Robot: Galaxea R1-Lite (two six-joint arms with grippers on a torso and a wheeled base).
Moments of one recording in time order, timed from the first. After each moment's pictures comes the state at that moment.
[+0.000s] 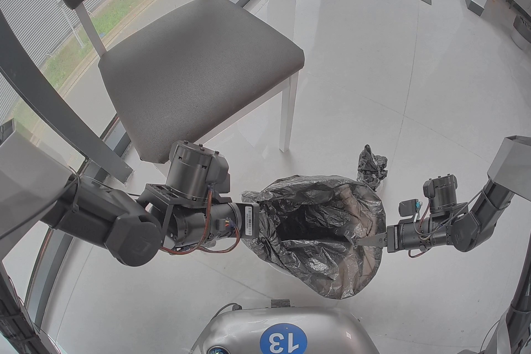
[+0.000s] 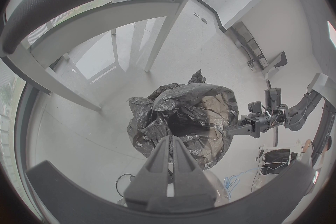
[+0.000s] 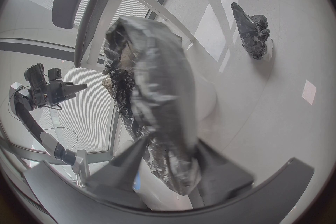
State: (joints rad) left arm -0.63 1.92 -0.95 -0.36 -0.01 -0.34; right arm 0.15 2.16 -0.66 -0.69 0.65 0.17
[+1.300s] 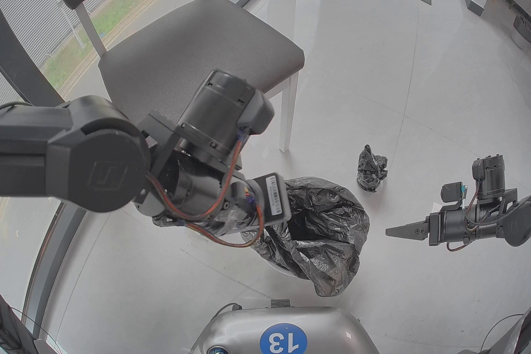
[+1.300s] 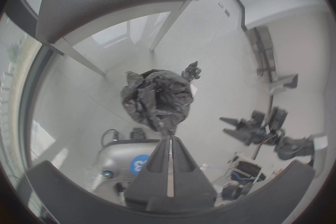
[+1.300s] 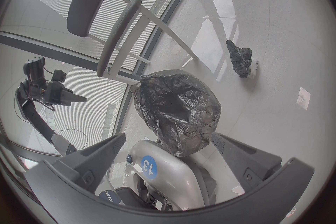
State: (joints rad) left arm -0.81 1.79 -1.40 0.43 0.06 -0.75; right arm 0.09 1.73 -0.53 -0.46 0.65 0.14
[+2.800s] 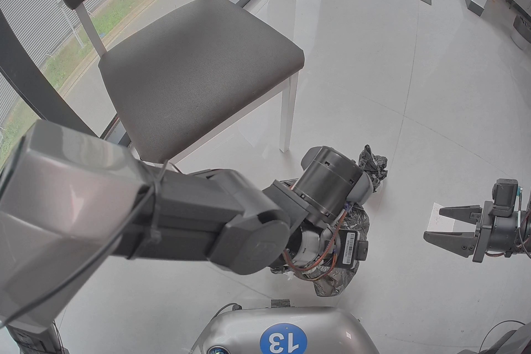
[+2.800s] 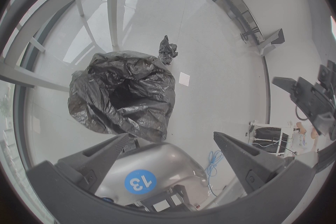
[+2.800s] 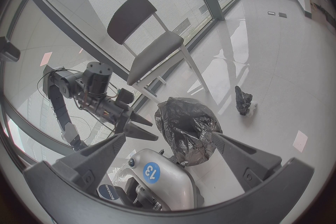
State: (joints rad) left arm -0.95 2.09 -1.48 0.24 0.08 -0.52; right arm 0.10 1.26 -0.36 -0.46 0.65 0.05
